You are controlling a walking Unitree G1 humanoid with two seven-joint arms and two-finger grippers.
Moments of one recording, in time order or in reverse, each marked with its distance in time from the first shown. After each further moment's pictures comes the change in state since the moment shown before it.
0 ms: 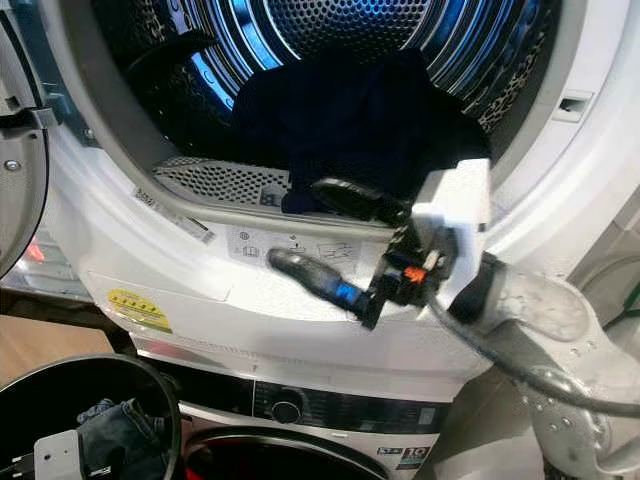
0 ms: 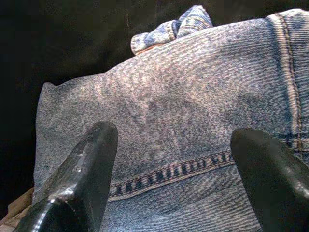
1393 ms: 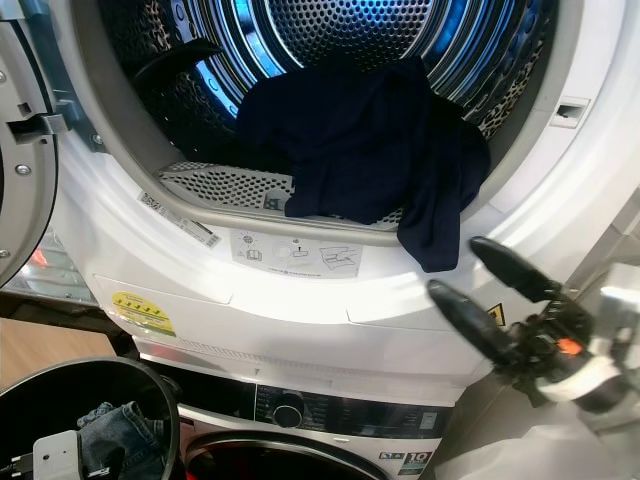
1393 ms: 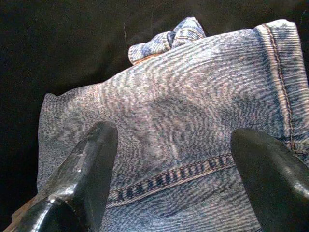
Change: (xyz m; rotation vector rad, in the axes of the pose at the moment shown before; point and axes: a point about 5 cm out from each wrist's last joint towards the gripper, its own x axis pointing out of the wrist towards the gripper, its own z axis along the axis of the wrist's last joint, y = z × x) left arm 0.001 0.003 0.000 0.012 0.002 -0.010; right arm -0.111 -0.001 -0.041 0.186 -0.051 -0.311
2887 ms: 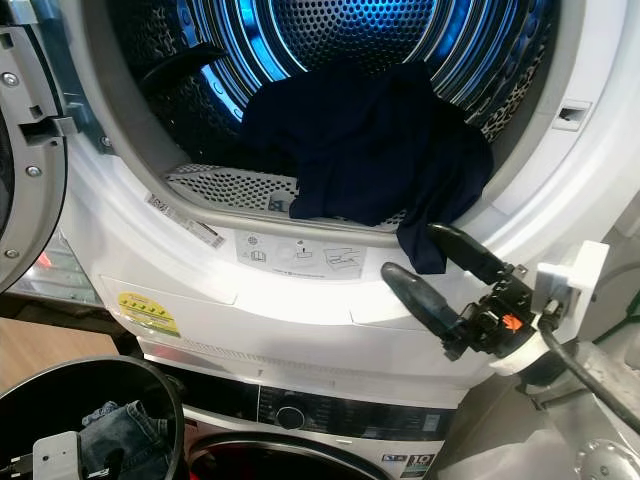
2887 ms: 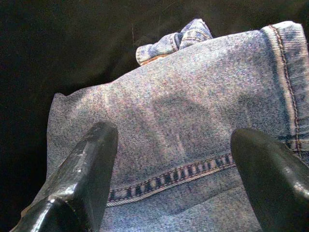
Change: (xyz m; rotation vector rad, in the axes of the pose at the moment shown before) left arm 0.000 0.000 0.000 0.006 0.000 -0.002; right arm 0.041 0.008 -0.006 -0.030 0.020 0.041
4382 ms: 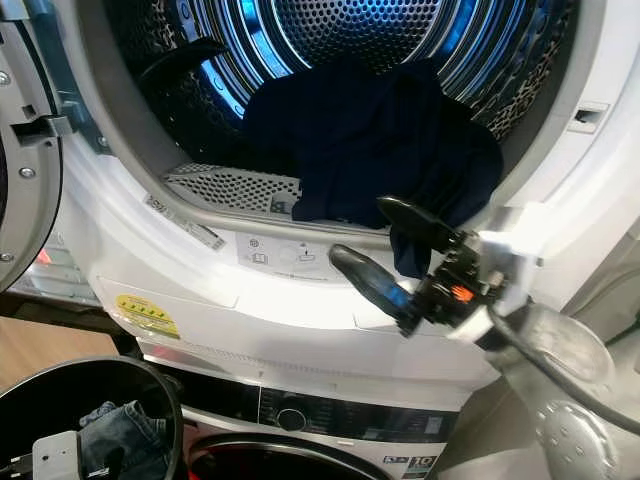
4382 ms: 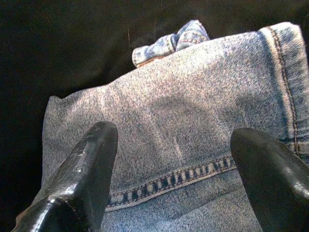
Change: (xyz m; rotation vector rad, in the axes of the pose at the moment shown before) left arm 0.000 -0.001 0.001 -0.005 -0.010 0.001; right arm 0.062 0.020 0.013 -0.119 0.022 0.127
